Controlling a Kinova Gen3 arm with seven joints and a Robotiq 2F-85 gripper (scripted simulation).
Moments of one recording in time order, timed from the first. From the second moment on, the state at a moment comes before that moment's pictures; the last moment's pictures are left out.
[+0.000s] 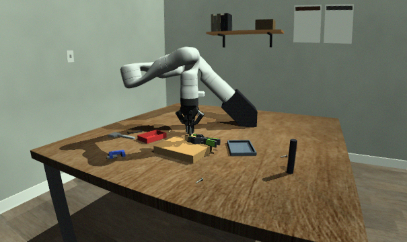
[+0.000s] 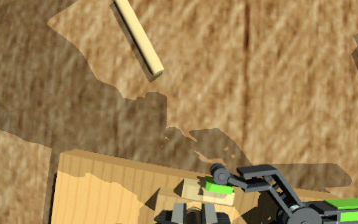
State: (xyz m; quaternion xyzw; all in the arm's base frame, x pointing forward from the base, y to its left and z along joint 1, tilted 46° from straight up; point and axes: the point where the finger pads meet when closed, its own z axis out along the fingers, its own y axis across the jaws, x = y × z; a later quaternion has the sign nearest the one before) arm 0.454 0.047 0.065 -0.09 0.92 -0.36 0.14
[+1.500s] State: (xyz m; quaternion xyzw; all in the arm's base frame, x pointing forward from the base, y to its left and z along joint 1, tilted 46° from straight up) arm 0.454 0.047 0.065 -0.23 0.89 -0.38 0.08
